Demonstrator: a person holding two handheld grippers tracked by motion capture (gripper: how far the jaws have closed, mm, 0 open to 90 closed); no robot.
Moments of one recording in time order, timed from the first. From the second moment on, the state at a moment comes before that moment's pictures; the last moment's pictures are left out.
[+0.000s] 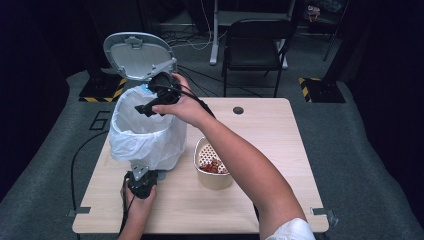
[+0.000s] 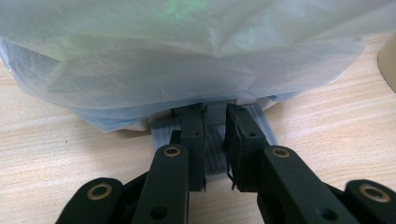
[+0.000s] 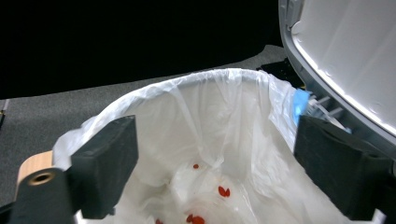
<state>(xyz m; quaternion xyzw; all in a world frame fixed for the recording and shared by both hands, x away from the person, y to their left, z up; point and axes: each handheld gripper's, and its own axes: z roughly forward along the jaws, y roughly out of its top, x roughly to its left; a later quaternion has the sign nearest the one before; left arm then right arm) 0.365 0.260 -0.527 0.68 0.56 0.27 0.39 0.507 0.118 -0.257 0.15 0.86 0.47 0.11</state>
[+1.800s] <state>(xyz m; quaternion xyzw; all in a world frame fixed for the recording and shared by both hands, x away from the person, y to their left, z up) 0.344 0.325 -0.499 0.70 0.56 0.20 0.41 0.443 -0.126 -0.340 0.29 0.84 0.43 0.18</state>
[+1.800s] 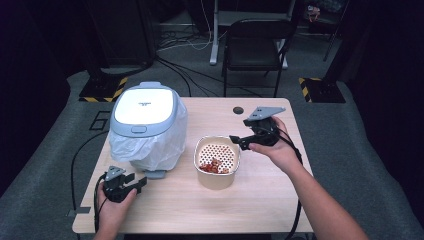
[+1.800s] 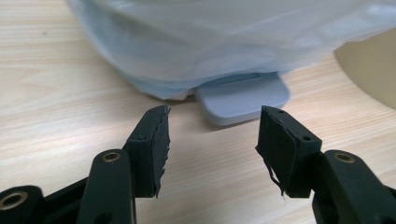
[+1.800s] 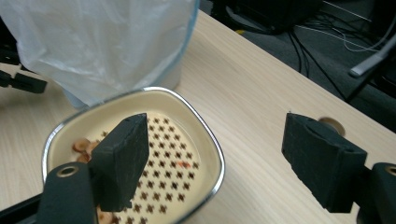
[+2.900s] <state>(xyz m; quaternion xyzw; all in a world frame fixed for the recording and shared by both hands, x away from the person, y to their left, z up) 0.357 0.345 -0.521 0.69 0.57 0.23 0.38 0.392 -0.211 -0.490 0.46 0.77 0.38 0.24</state>
